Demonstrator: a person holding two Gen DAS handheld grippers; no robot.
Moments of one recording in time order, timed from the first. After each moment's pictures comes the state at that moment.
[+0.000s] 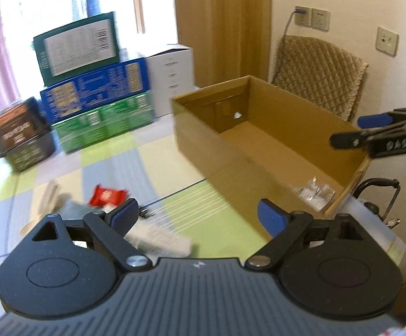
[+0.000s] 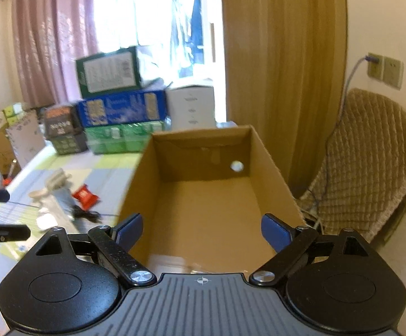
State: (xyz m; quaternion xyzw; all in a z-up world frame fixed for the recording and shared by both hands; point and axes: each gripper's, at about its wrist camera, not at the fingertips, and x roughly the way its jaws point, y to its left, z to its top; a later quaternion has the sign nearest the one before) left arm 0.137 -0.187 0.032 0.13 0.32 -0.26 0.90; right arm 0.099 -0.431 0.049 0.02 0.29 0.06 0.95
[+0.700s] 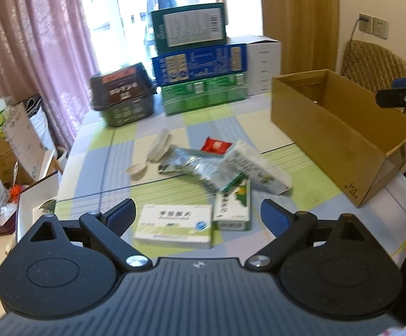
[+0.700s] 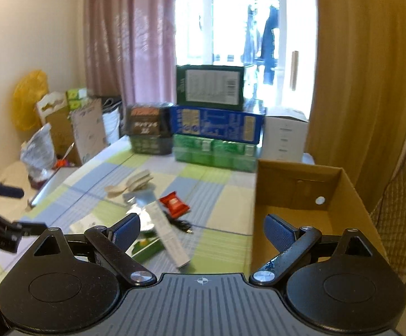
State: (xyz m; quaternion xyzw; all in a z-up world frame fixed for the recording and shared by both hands) left arm 0.080 -0.039 0.046 0.12 0.33 -0.13 0.93; right arm 0.064 -0.302 0.079 -0.05 0.26 0.18 0.95
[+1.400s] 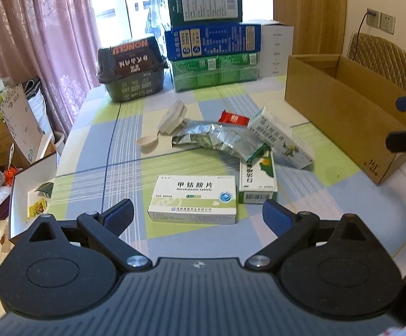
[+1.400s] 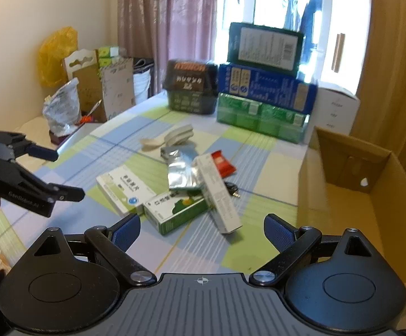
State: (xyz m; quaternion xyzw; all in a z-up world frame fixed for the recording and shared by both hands) left arm 0.094 0.004 -0.003 0.10 0.35 -0.14 0.92; right arm 0.055 -0.240 0.012 -0.10 0.31 0.23 0.92
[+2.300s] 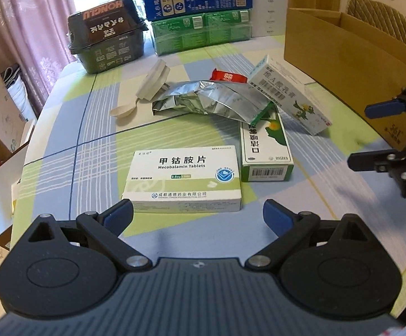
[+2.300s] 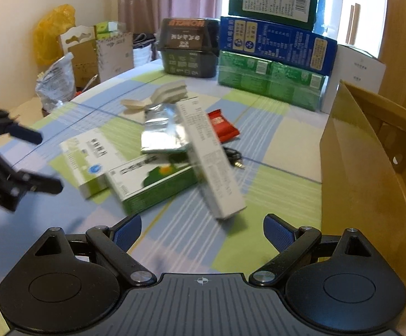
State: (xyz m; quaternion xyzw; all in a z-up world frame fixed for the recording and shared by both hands) left arm 0.139 -0.014 -0.063 0.13 0.40 -0.16 0.89; right arm 0.128 -0.243 -0.075 -0.10 0.34 0.24 0.90
